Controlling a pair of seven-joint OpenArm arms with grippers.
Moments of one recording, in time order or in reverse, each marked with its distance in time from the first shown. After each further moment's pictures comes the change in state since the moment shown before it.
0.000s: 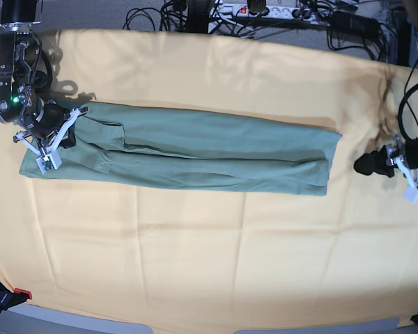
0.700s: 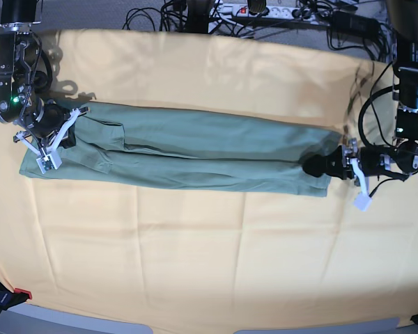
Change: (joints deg) left arm -1.8 9.0 13.7 0.8 -3.5 -2.4 -1.1; right arm 0.0 0.0 0.0 0.0 0.0 0.0 0.0
